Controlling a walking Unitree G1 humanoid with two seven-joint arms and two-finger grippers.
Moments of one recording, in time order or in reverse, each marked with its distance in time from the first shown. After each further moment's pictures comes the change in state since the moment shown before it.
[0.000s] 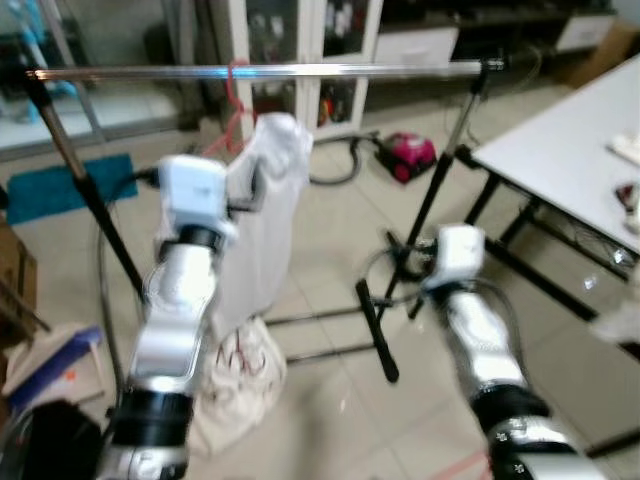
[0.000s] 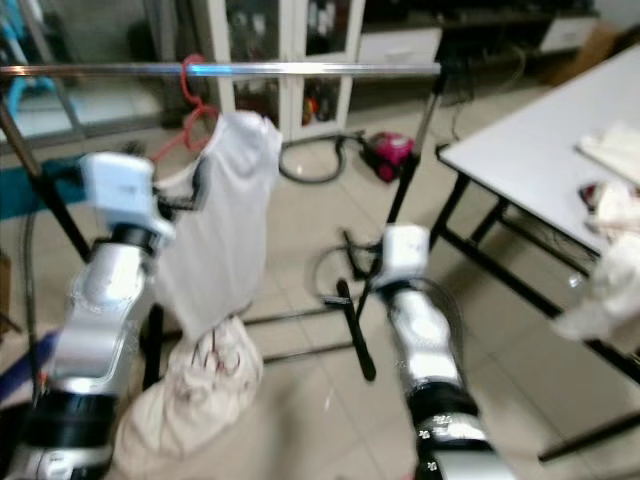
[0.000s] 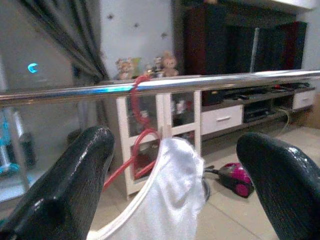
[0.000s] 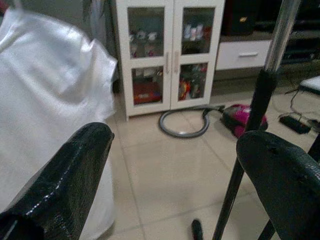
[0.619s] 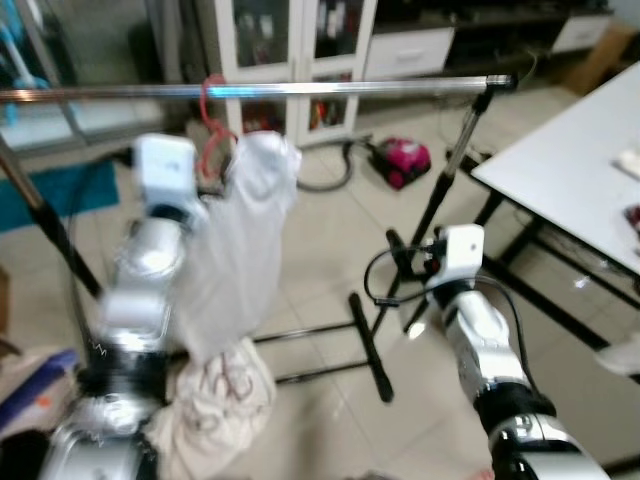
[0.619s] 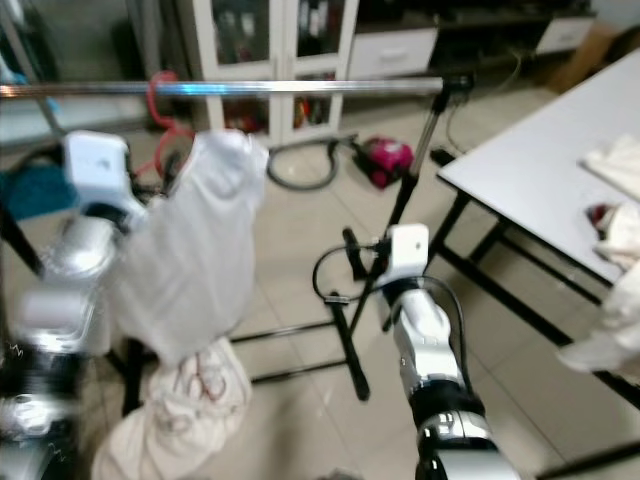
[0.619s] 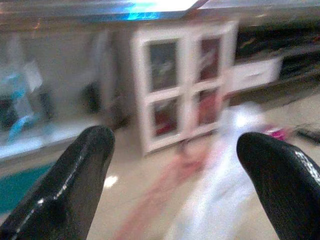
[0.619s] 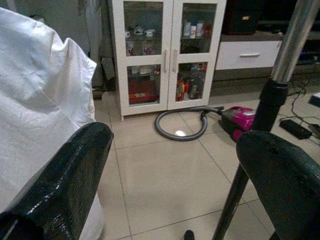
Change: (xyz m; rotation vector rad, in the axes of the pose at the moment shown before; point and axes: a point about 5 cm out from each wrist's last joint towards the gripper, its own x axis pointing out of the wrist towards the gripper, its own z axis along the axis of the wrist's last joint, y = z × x) left arm 0.022 0.083 -0.023 0.039 0.252 0.169; right arm 0.002 0.005 0.003 -0.006 -0.011 0.037
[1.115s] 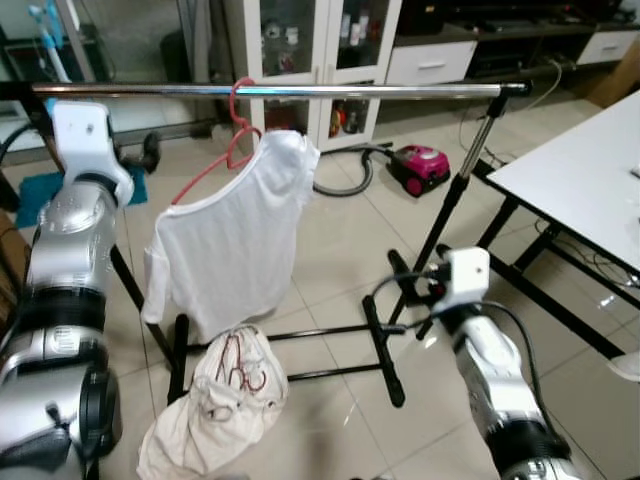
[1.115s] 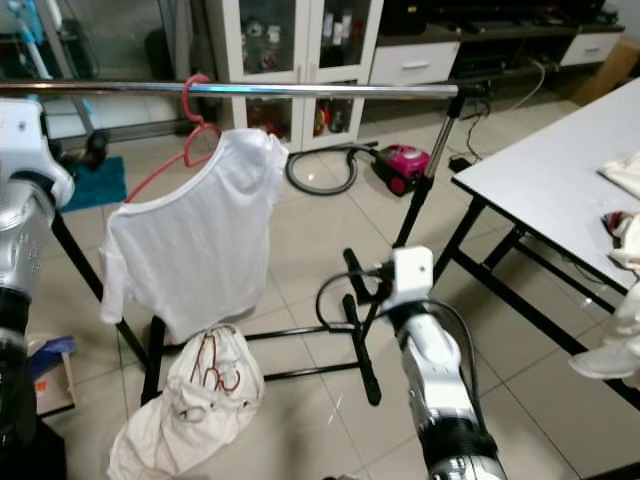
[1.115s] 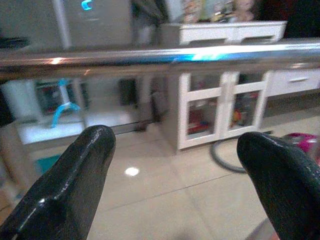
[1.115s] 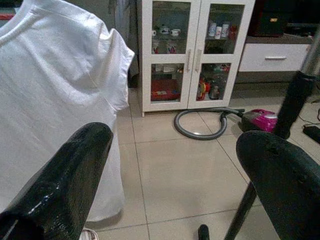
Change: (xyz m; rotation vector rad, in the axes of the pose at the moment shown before) left arm 0.033 0.043 0.018 -0.060 0.009 -0.013; right arm -0.035 -0.006 -0.014 -0.028 0.031 0.015
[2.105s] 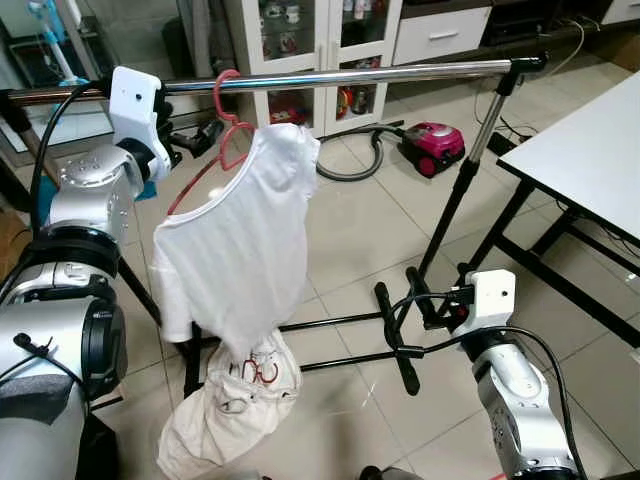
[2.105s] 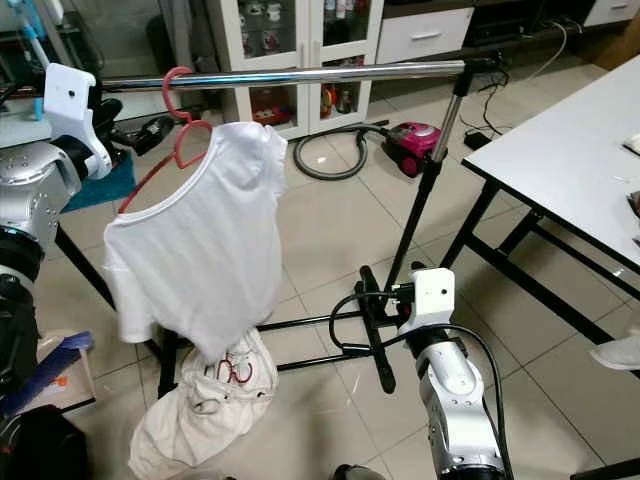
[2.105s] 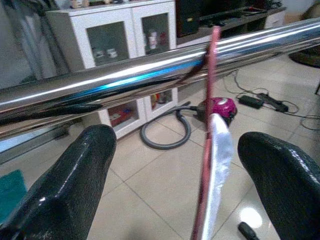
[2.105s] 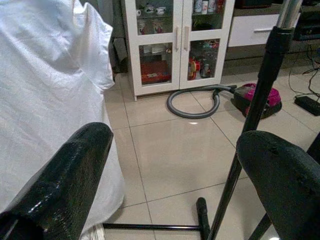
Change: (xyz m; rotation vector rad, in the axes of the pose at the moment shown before) left arm 0.024 -0.037 0.019 0.015 0.031 -0.404; right arm -0.033 -0.006 0.005 -0.011 0.030 -0.059
